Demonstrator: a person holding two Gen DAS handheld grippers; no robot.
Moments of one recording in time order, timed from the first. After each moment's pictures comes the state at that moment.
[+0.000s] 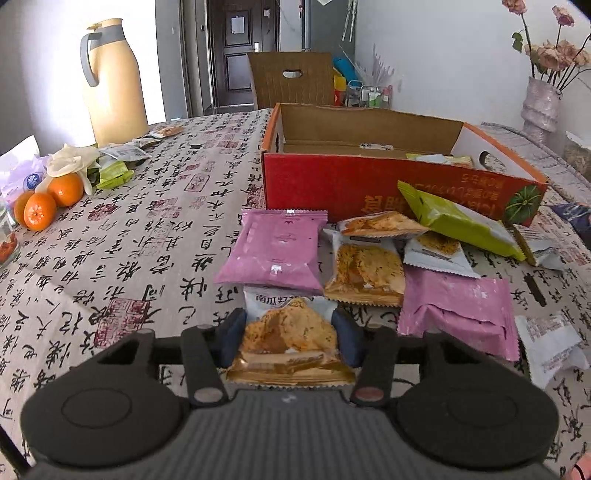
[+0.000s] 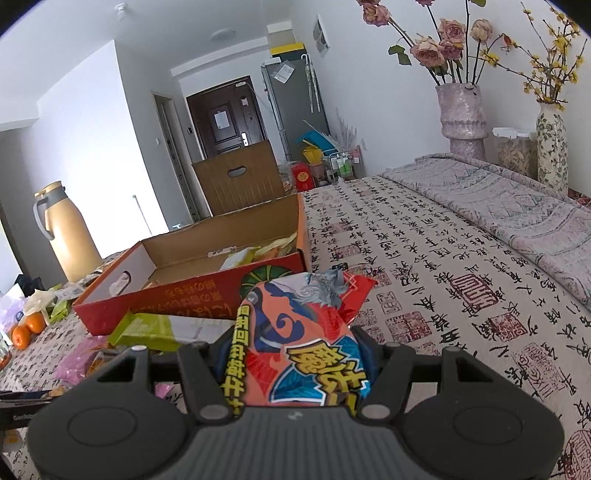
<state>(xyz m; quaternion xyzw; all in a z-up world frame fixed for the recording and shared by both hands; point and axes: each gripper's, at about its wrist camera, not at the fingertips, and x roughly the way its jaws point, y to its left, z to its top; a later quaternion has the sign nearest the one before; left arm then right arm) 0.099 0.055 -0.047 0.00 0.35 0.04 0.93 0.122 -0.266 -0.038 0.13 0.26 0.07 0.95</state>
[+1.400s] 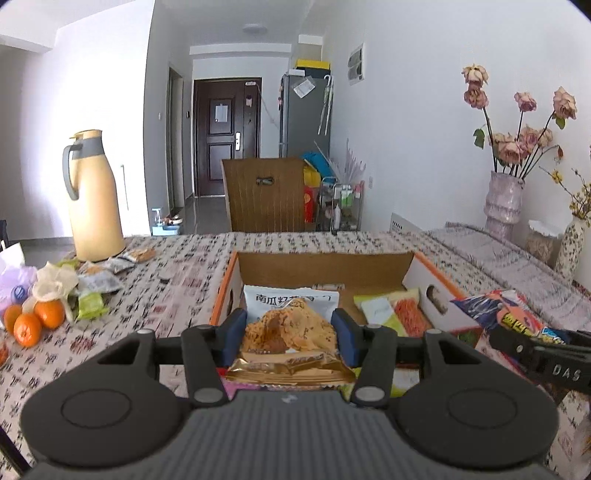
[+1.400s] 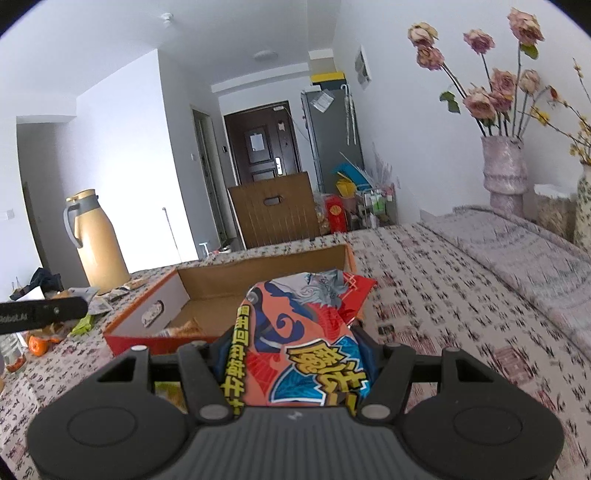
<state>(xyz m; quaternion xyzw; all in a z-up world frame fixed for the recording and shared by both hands) 0.121 0.013 0.050 -0.01 0.20 0.01 0.98 0.143 -0.233 0.002 0.09 0.20 0.11 0.97</state>
